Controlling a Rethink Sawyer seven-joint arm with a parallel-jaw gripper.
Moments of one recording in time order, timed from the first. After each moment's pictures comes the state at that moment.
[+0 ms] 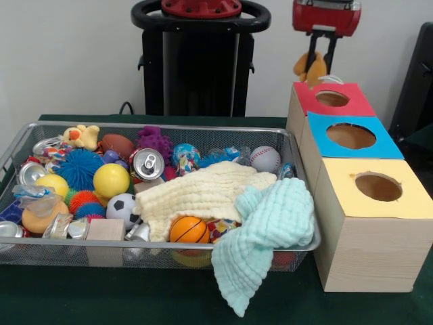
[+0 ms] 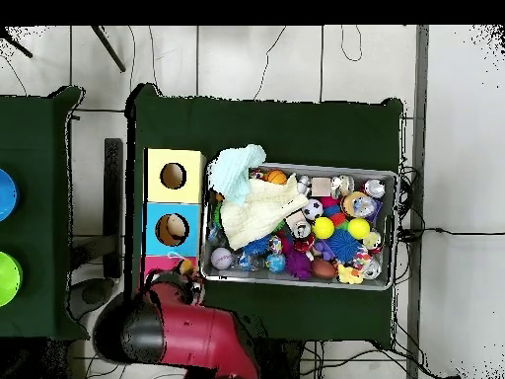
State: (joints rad) arm 0.21 -0.93 -0.21 2.08 0.21 0.33 1.79
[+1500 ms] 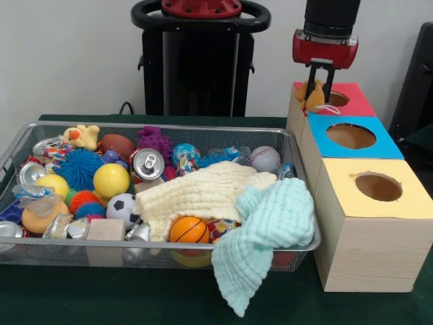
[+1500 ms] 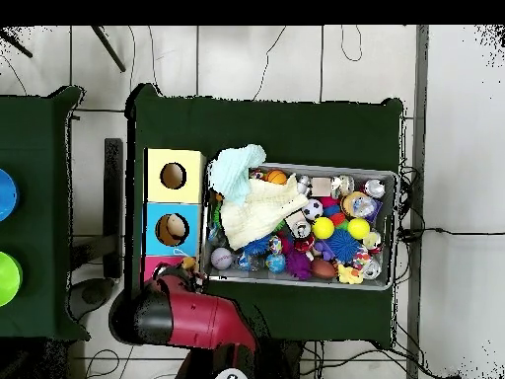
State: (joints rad) arm 0.16 -0.81 -0.13 2.09 0.24 0.23 1.85
